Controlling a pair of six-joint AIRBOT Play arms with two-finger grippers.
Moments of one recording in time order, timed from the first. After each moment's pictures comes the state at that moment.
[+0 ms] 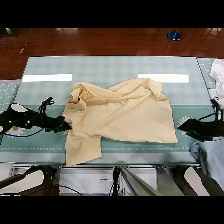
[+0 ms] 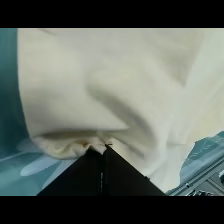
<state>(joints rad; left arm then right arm) 0.25 -1.30 0.57 0.90 -1.15 -1.06 -0.61 -0.89 0.53 -1.10 1.35 1.25</state>
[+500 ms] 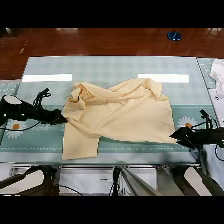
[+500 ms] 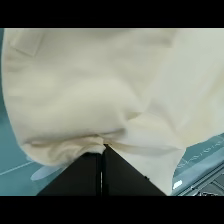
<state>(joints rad) 0.25 -1.29 0.70 0.89 -1.21 -1.04 -0.64 -0.93 0.42 -1.06 1.35 1.21</state>
